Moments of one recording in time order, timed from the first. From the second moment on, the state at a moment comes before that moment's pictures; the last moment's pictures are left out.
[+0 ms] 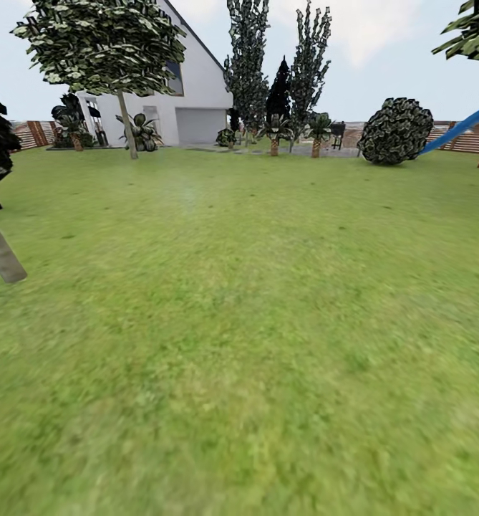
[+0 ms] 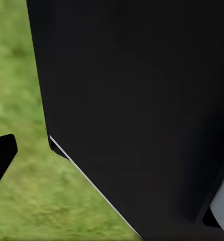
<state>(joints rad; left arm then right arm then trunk) 0.01 -0.02 0.01 -0.04 0.01 0.00 -0.01 -0.08 0.00 0.01 -0.03 0.02 -0.09 0.00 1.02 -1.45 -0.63</state>
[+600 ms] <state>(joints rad) 0.01 -0.02 0.01 -0.04 0.01 0.00 -0.01 -0.08 0.00 0.01 -0.04 0.02 -0.10 0.00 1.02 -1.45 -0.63</state>
